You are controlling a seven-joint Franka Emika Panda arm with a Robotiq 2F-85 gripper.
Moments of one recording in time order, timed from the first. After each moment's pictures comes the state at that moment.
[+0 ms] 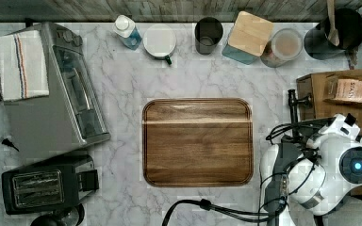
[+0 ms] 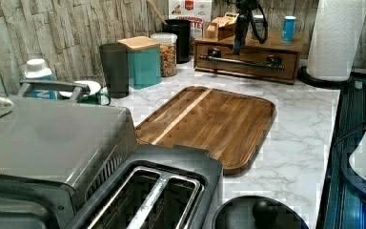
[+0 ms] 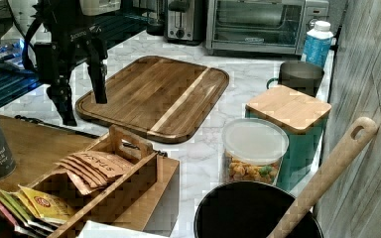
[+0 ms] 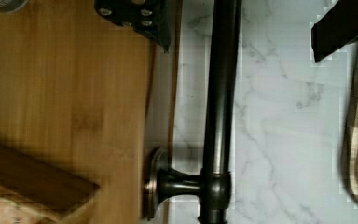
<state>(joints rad) -0.27 0.11 -0.34 -2.29 0.01 1.00 -1.56</state>
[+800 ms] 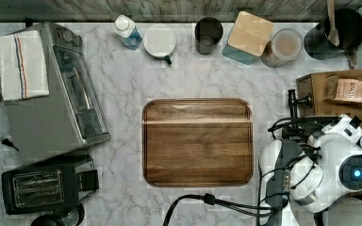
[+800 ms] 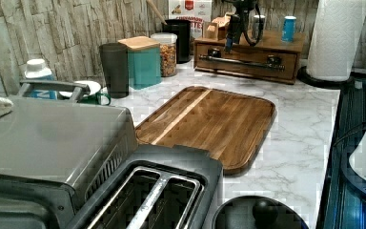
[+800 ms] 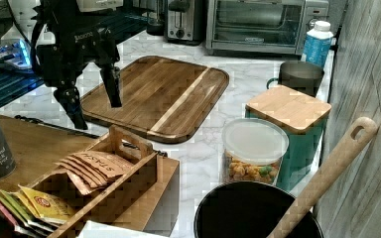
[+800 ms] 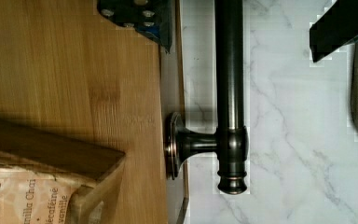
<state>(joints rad) -0.25 0.13 -0.34 -2.30 0.17 1.11 -1.56</state>
